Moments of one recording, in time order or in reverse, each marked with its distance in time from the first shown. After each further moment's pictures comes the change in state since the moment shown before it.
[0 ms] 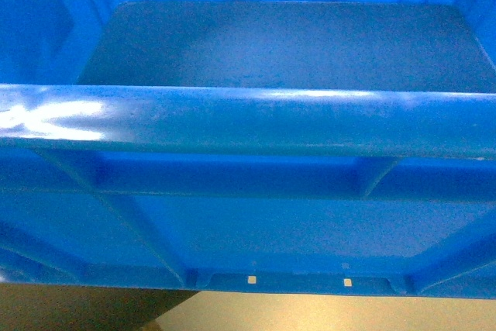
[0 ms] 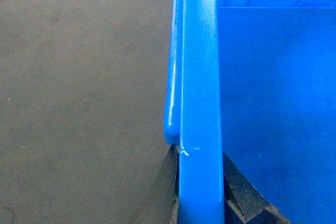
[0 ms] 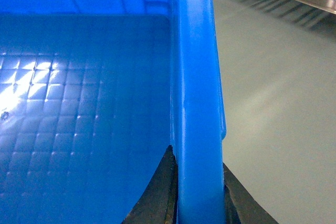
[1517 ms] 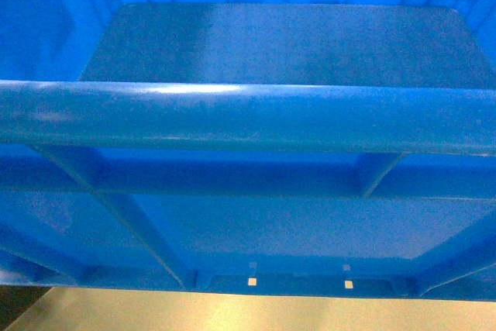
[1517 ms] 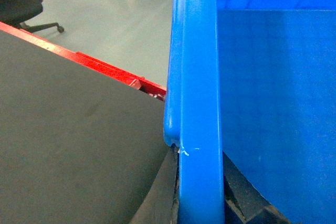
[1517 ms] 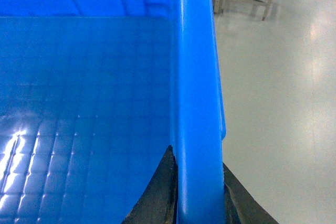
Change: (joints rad) left arm 0.000 0.000 0.000 0.002 0.000 0.000; right arm 0.000 0.000 0.000 0.000 0.001 0.000
